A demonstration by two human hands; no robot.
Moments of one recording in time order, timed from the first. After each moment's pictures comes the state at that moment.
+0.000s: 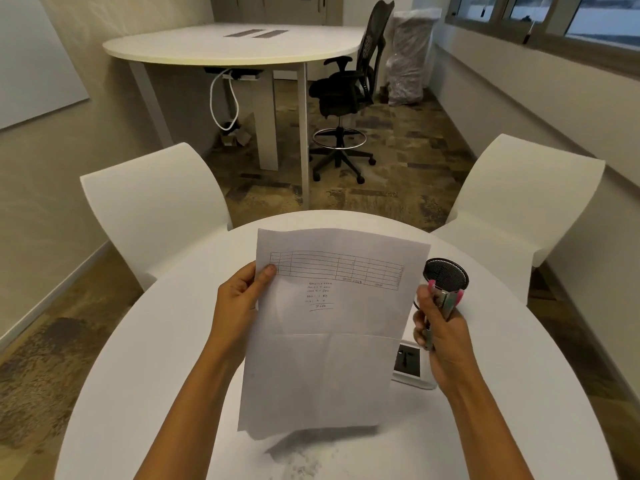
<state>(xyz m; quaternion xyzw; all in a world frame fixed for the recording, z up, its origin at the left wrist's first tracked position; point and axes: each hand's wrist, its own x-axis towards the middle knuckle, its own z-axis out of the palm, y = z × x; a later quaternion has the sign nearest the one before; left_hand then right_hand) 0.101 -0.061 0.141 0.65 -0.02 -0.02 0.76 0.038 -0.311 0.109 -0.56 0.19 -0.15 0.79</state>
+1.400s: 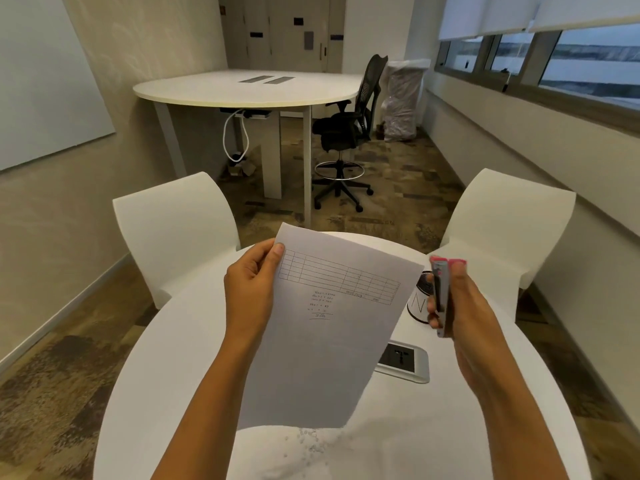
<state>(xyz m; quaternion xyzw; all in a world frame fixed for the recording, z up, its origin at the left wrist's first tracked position) 0.040 -0.053 0.218 0.73 -0.05 0.17 0.67 -0.036 -0.278 0.225 -0.64 0.18 -0.11 0.74</state>
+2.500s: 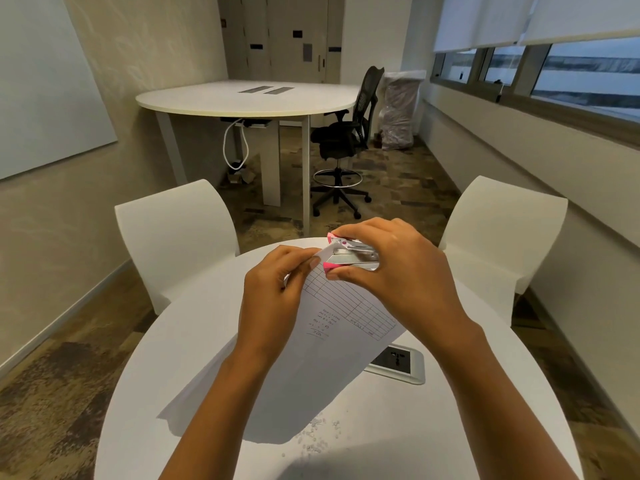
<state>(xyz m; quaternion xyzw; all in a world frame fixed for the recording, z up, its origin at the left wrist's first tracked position) 0.001 -0.065 0.241 0.78 -0.19 0.21 0.55 -0.030 -0.215 0.295 -0.95 -0.06 -0.24 0.20</state>
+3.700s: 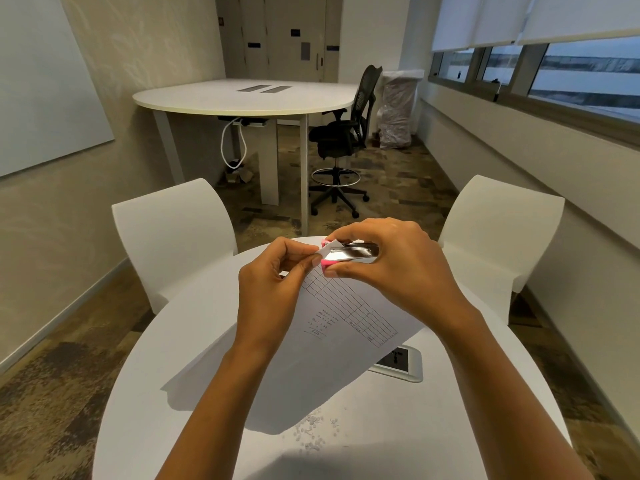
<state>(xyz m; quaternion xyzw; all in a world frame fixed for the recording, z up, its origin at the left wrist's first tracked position) 0.004 -0.067 0.245 0.76 -0.19 0.22 0.58 -0.025 -0.220 0.302 -0.94 -0.10 -0.19 0.26</state>
